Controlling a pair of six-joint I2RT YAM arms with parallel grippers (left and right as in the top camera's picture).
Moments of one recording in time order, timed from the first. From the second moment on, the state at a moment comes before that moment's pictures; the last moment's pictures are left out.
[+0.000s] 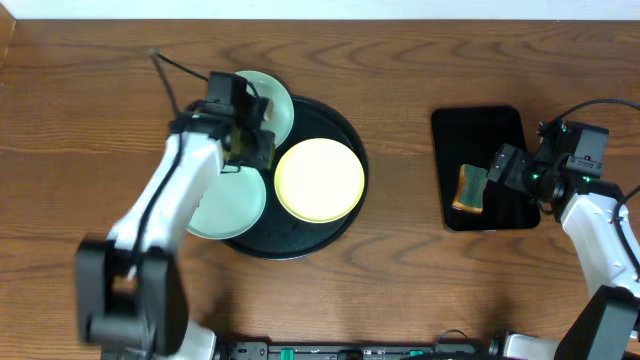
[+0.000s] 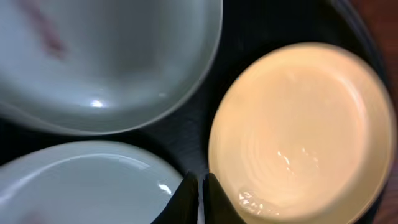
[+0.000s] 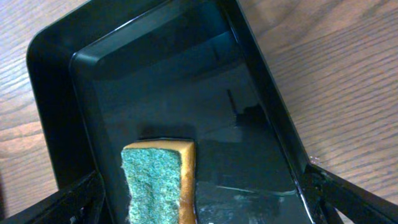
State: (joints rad) left arm -0.17 1.63 1.23 -0.74 0.15 -0.01; right arm -0.25 1.48 0.87 -0.41 -0.20 0.18
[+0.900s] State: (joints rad) left arm -0.34 1.55 1.09 -0.91 0.14 -0.41; right arm -0.25 1.48 0.87 -0.41 -0.20 0.18
